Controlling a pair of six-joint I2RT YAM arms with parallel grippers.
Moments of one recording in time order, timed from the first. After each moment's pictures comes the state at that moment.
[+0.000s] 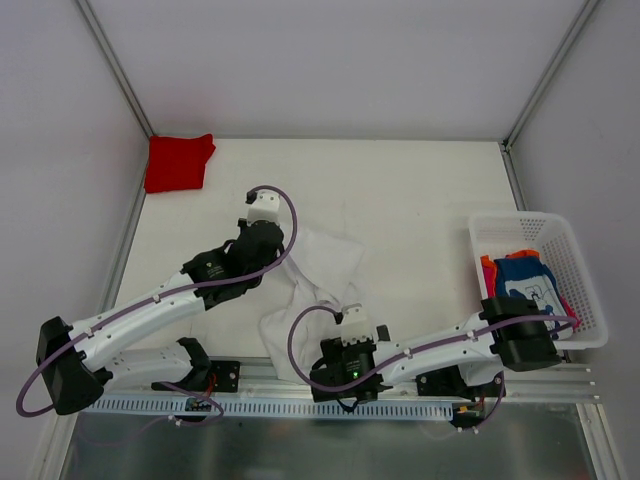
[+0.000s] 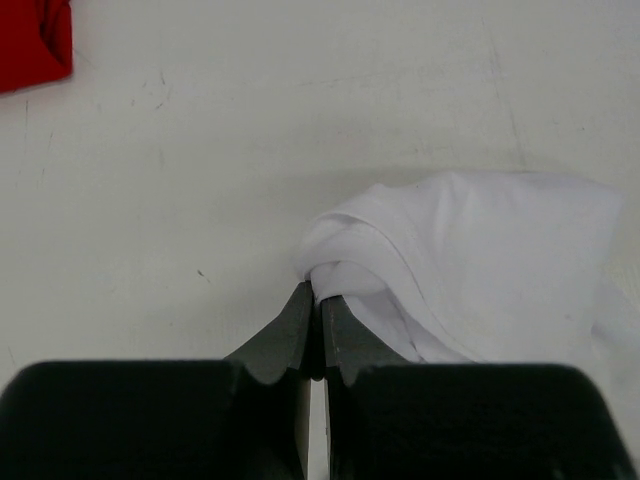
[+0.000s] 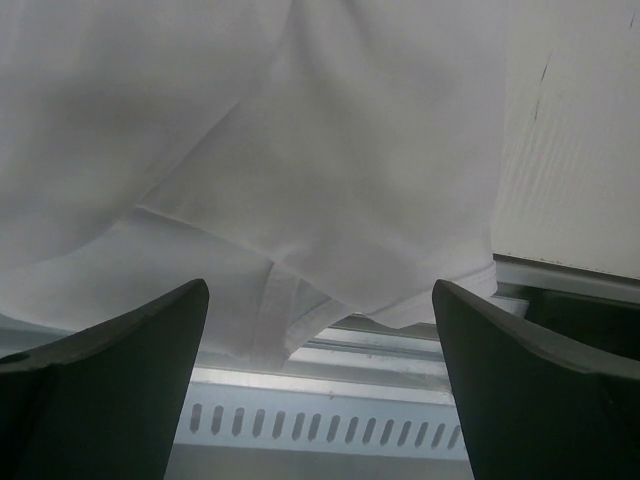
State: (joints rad) left arm -0.90 1.05 0.88 -0.44 -0.71 -0.35; right arm 1.75 1.56 1.00 -1.13 0.62 1.48
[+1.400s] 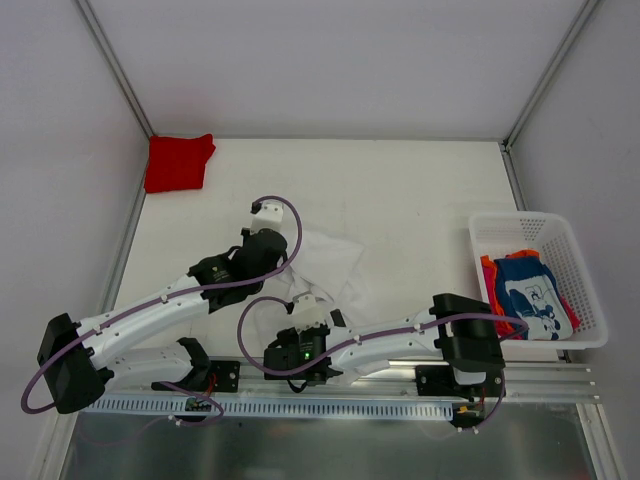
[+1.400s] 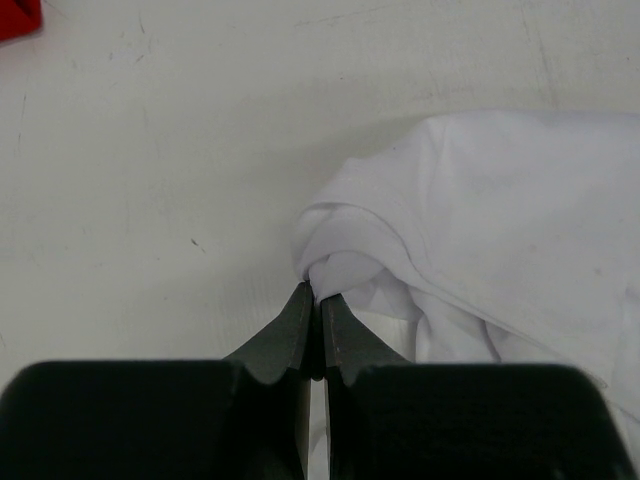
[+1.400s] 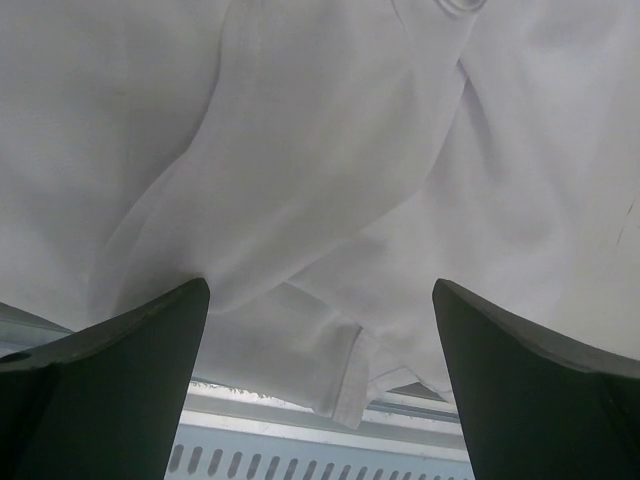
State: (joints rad) left arm -0.90 1.06 0.81 -0.44 -0.68 -0.36; right arm 1.64 1.82 1.30 -1.04 0.65 1.20
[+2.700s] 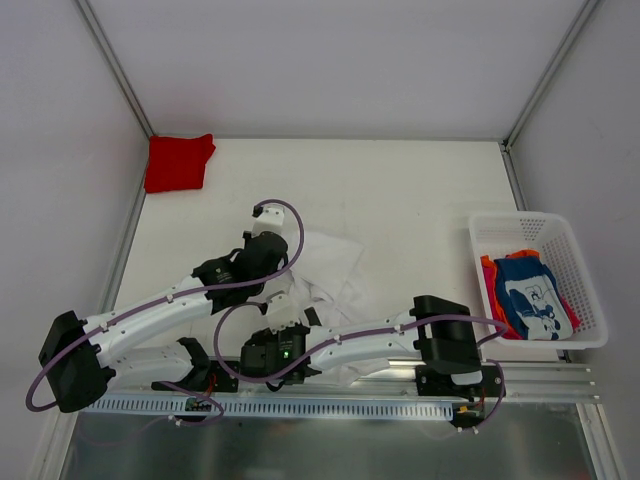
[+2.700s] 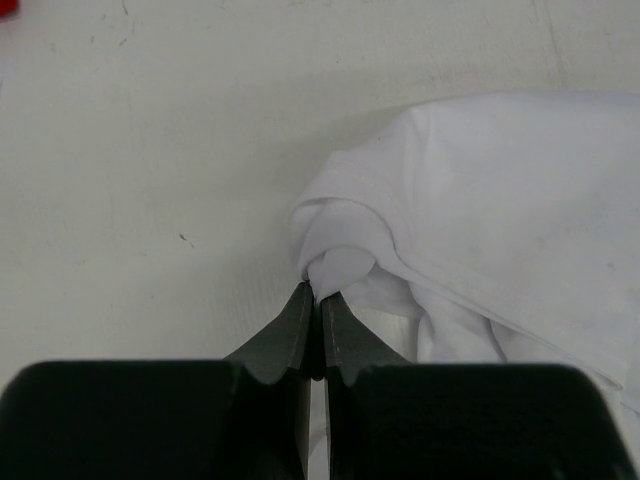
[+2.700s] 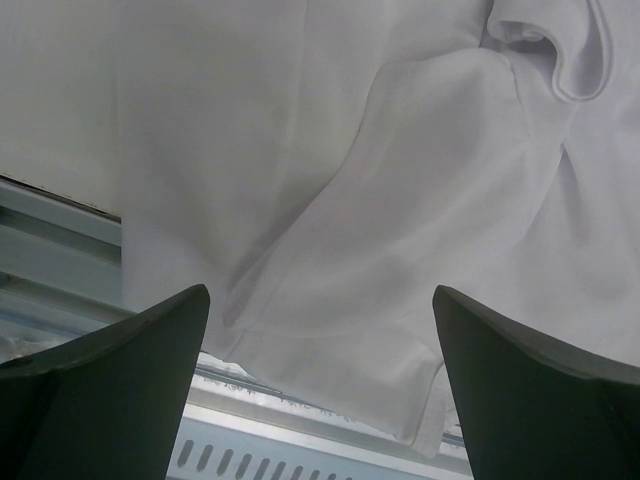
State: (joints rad) left arm -0.89 1.08 0.75 -0.39 -0.65 -0.36; right arm 1.63 1.95 1.50 -1.01 0.65 1.10
